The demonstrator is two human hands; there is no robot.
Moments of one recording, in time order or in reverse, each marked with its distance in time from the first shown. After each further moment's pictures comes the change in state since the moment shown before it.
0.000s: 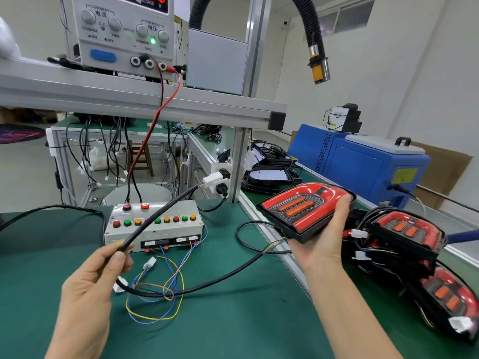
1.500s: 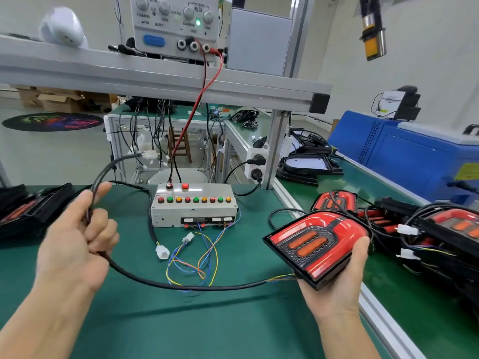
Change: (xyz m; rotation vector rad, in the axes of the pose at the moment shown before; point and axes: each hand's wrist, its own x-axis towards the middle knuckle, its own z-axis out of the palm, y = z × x) left_hand 0.034 0.076 -0.042 -0.389 0.062 -0.276; right_hand -0.055 0.039 -0.051 0.047 0.080 0.069
